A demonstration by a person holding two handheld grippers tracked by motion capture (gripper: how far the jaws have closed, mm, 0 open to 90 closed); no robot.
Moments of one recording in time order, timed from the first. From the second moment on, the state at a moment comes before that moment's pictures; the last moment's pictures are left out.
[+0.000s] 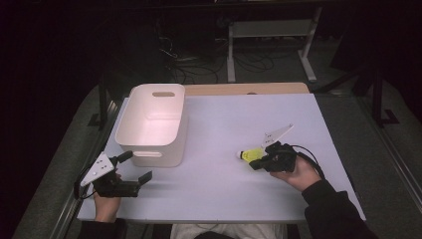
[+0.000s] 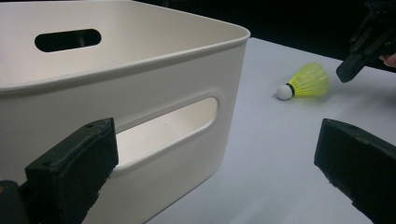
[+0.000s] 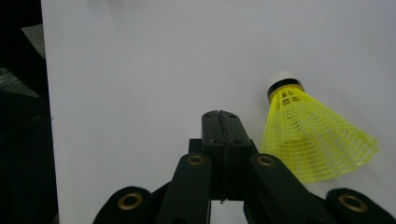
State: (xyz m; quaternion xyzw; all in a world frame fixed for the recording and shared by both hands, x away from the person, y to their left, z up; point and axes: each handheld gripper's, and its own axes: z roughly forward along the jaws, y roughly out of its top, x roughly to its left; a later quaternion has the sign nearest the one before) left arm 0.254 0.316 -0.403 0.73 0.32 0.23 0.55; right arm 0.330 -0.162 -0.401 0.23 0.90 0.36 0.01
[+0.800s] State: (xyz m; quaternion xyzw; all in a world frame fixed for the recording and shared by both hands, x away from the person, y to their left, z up) left arm 0.254 0.315 -0.403 0.73 0.32 0.23 0.56; right arm 0.328 -0.167 -0.421 0.25 0.90 0.35 0.01
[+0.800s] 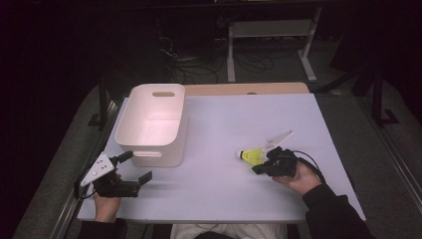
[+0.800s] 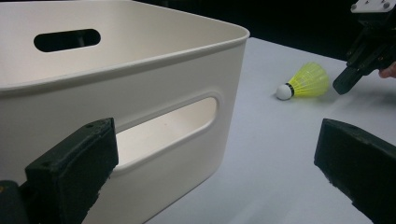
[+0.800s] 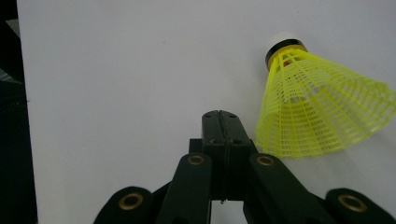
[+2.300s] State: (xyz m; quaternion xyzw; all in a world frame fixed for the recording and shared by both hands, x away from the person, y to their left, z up) left arm 0.254 0.315 -0.403 0.73 0.32 0.23 0.55; right arm 0.360 -0.186 -0.428 0.28 0.90 0.34 0.04
